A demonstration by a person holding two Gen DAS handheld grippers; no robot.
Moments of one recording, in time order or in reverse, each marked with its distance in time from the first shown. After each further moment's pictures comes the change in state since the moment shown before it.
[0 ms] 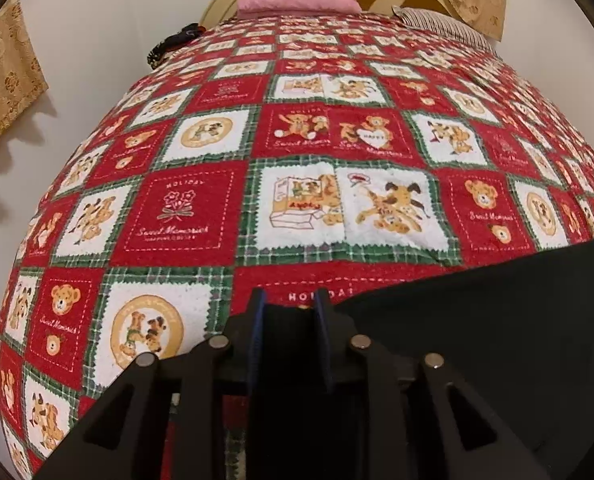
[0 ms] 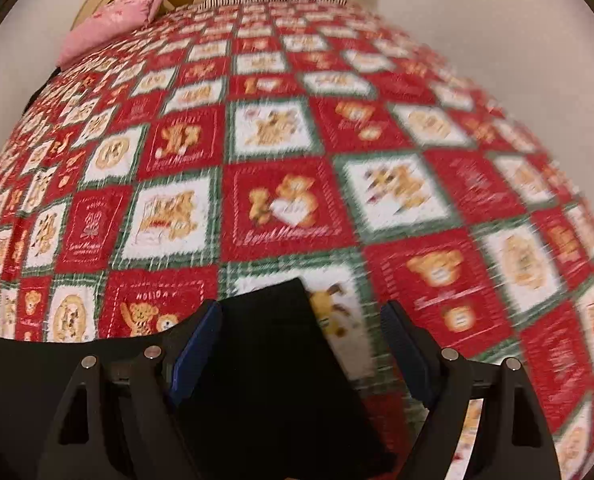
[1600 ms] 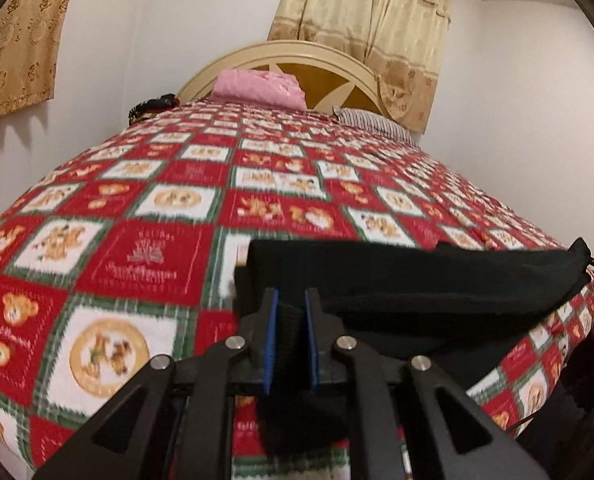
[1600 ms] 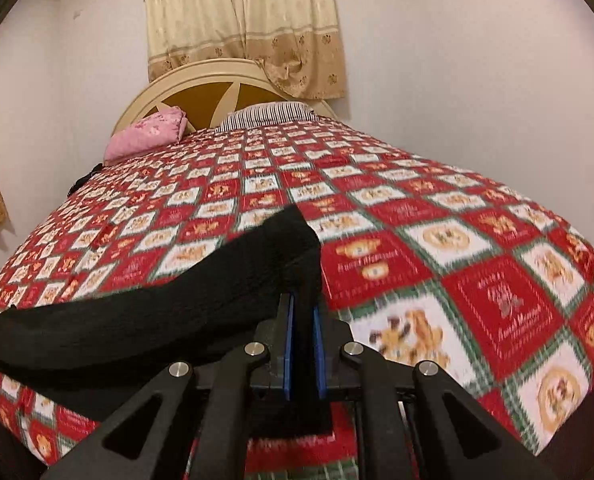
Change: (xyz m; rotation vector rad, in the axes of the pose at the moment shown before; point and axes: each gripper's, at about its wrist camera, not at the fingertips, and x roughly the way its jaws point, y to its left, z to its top) left arm -0.114 0.030 -0.175 -0.078 -0.396 -0.296; right arm -0.168 -0.062 -0.260 0.067 -0.553 0.031
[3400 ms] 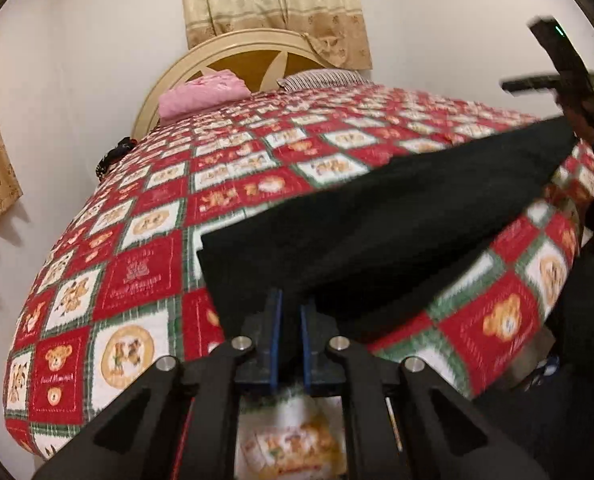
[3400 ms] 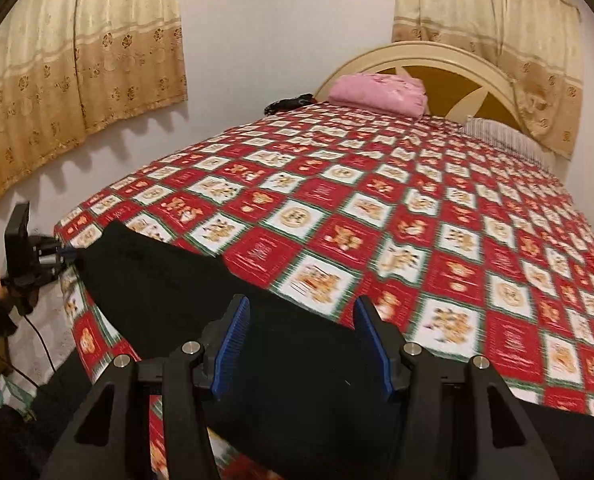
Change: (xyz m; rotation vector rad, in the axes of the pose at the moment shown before) left arm -0.031 -0.045 -0.034 0.424 0.091 0.043; right arm 0.011 0.397 0.001 -0.497 0.124 0.571
